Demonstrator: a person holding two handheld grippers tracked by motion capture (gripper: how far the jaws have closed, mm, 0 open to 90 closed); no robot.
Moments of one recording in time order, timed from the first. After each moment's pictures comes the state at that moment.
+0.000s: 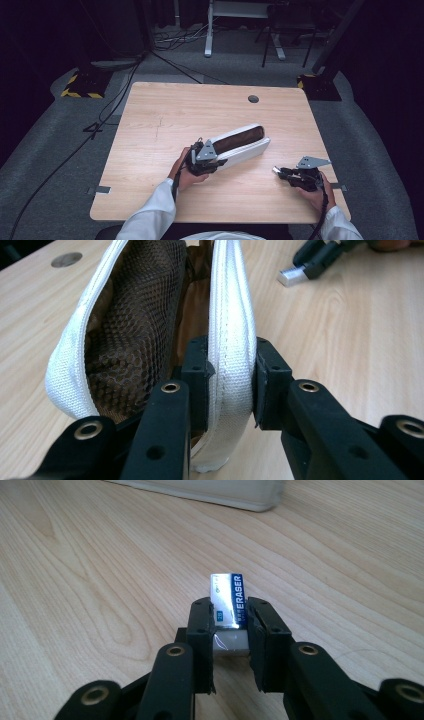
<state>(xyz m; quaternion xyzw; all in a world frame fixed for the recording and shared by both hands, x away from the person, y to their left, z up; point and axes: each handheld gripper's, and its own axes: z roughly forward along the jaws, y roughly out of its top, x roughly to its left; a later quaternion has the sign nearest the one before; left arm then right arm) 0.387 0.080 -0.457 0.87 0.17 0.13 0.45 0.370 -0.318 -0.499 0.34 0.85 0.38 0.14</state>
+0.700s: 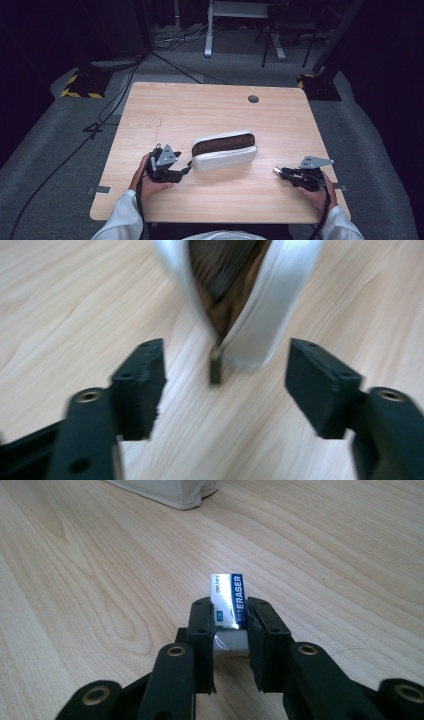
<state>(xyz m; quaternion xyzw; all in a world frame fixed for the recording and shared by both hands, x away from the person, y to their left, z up) 0.361 0.179 -0.472 0.86 0.28 0.17 0.39 0.370 -0.324 -0.497 0.33 0.85 0.39 0.14</state>
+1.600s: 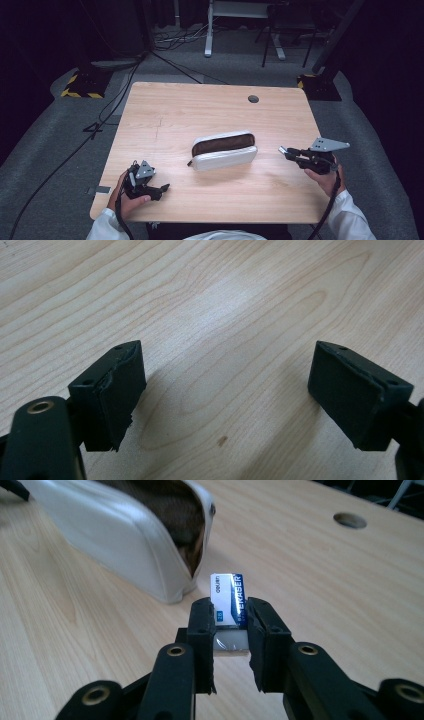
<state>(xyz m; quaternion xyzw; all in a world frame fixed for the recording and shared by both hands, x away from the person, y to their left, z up) 0.329 0.228 -0.505 0.85 0.37 0.14 0.34 0.395 -0.330 -0.431 0.30 0.82 0.45 0.17</state>
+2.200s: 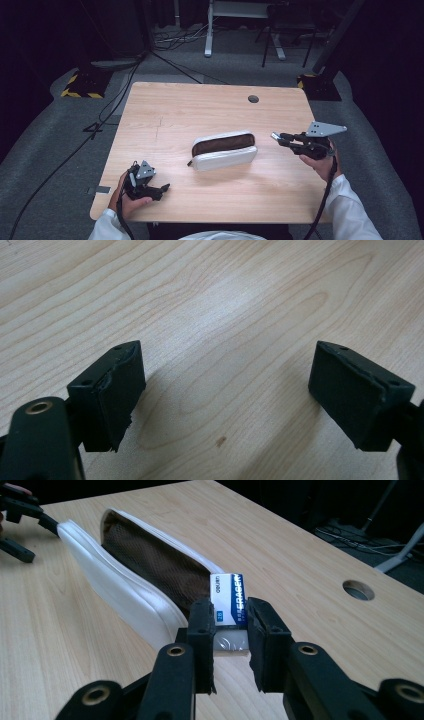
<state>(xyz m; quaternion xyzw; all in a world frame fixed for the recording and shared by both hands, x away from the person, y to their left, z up) 0.328 0.227 -0.505 0.85 0.38 0.14 0.34 0.415 -0.302 -0.390 0.23 0.83 0.48 0.18</state>
